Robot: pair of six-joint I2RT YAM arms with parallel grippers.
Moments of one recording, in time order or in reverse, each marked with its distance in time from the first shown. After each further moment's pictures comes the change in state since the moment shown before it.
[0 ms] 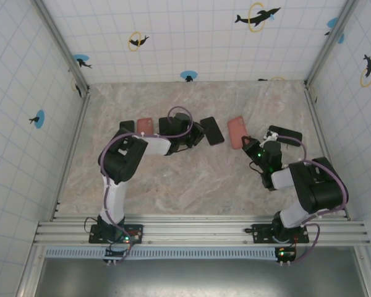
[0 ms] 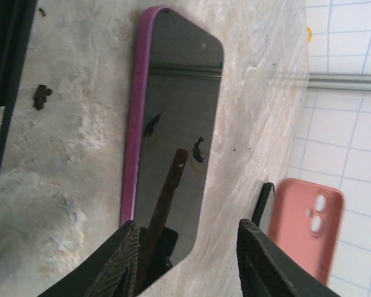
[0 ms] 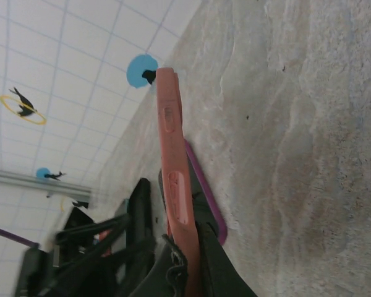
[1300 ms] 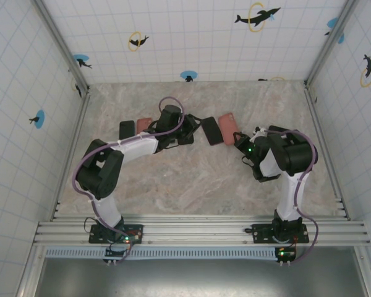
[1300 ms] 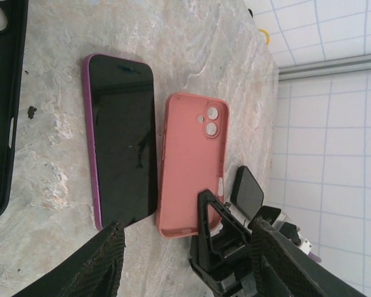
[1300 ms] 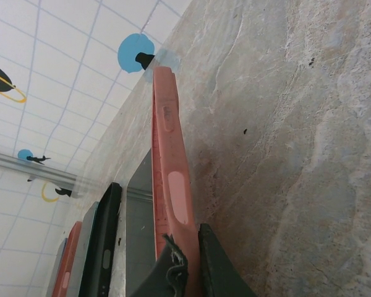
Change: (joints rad) left arm 0.022 -0.270 -0.055 -0.191 -0.022 0.160; right arm 0.013 0.464 0.192 0.315 -0.030 -0.068
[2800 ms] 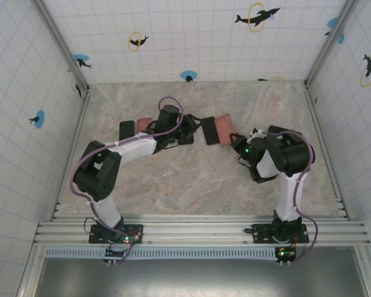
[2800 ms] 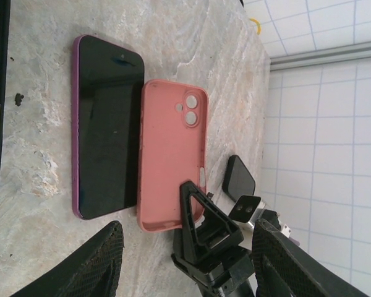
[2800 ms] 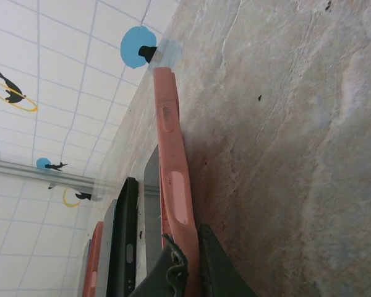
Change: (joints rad) left arm 0.005 -0.025 -0.015 0.000 0.042 0.000; right arm 0.058 0.002 -0.003 0.002 0.038 0.143
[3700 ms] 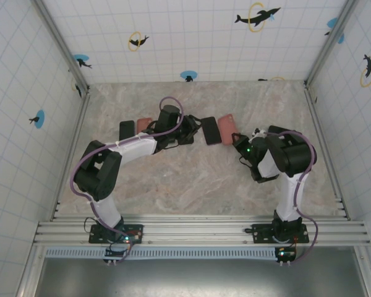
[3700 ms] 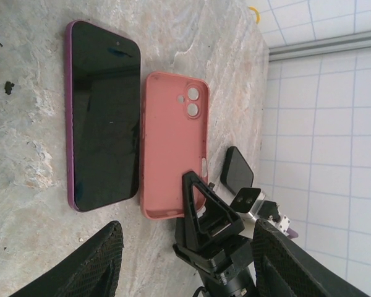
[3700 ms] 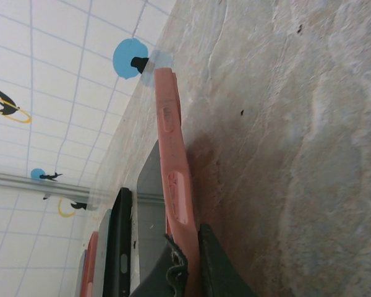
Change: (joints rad) left arm 0.000 0.005 0.000 0.000 0.030 0.000; right arm -0.017 -0.008 -0.004 -0.012 0.011 0.000
